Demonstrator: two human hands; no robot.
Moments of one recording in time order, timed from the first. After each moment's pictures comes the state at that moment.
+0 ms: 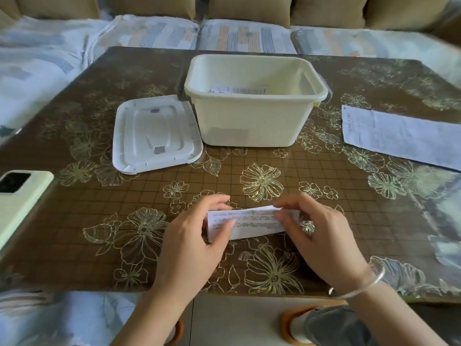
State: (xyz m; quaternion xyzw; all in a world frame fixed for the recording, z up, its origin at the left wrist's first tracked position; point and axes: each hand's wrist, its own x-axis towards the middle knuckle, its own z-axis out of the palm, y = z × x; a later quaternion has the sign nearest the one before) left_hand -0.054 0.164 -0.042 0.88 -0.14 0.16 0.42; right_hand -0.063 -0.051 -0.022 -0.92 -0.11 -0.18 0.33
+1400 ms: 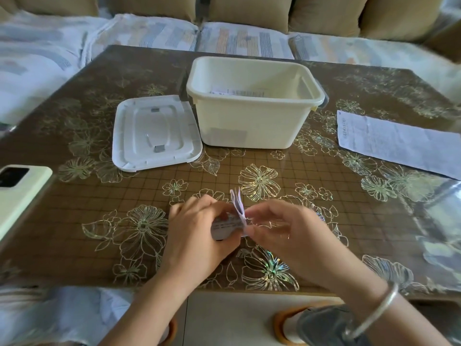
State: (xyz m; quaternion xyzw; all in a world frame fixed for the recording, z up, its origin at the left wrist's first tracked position) left_hand -0.045 0.156 -0.038 0.93 -0.15 0.11 0.30; right_hand -0.069 -0.022 0.015 -0.90 -0.07 0.06 0.43
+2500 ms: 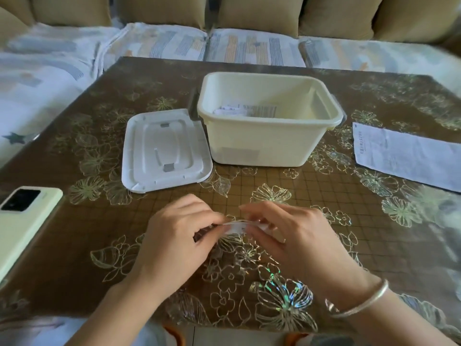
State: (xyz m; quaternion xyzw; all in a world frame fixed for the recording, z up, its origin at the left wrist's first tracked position) left_hand -0.017 0.197 -0.005 0.89 -0.28 0.19 0.32; right_hand -0.028 -0.013 0.013 -0.92 -0.27 -0.15 0.25
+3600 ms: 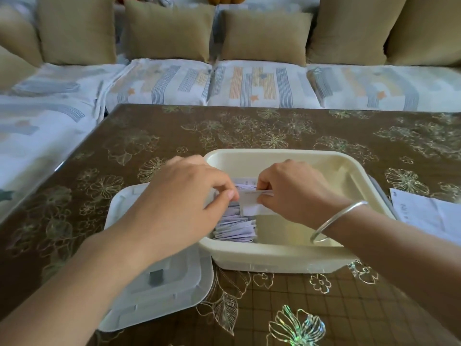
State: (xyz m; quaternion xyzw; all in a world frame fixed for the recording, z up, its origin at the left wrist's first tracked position) left_hand 0.177 0.177 0.111 0.95 -0.24 0.08 0.20; right_hand 0.220 -0.009 0.081 -0.99 -0.13 -0.01 0.07
